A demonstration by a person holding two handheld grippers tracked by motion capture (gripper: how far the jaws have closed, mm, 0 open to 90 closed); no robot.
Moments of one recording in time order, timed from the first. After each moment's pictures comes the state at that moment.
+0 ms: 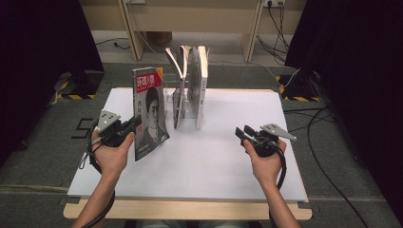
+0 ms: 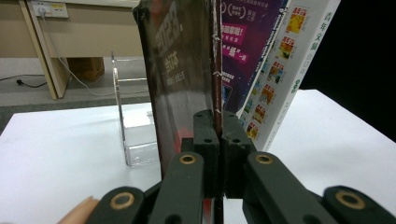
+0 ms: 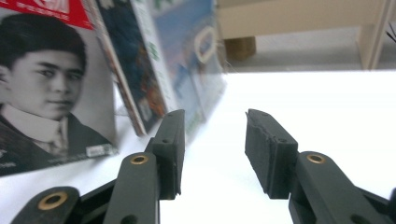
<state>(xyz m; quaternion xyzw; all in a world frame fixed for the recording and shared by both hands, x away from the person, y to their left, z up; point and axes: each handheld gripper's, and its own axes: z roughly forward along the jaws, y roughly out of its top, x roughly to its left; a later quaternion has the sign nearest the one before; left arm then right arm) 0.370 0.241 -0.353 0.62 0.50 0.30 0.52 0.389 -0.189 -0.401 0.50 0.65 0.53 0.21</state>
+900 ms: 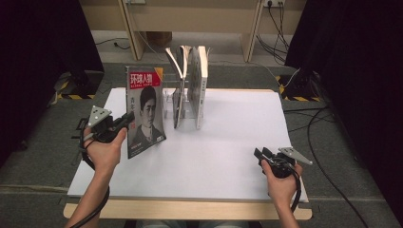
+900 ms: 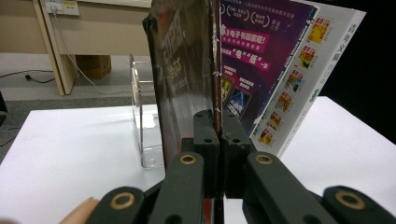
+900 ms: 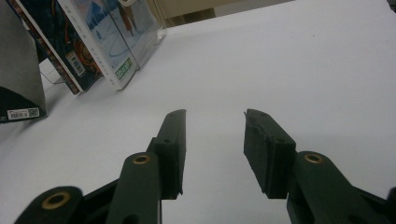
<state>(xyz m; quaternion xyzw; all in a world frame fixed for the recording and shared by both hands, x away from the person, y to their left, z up) 0.377 0.259 -0.347 0.61 0.51 0.31 0.52 0.357 -0.243 -0.462 0.57 0.62 0.49 0.21</state>
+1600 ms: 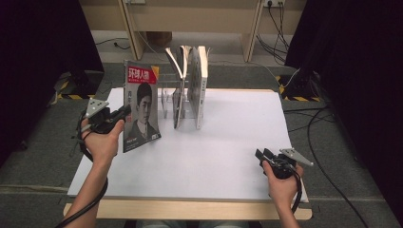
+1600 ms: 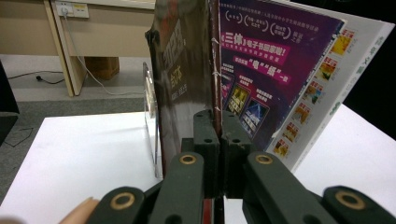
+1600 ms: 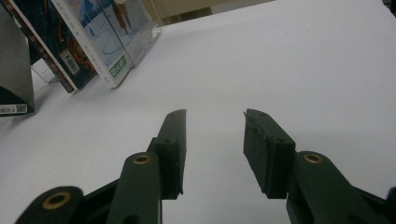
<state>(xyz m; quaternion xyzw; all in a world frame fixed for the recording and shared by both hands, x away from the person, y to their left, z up) 0.399 0.268 -0.338 0.61 0.52 0.31 0.51 0.356 -0.247 -0.466 0.58 0.62 0.49 0.21</state>
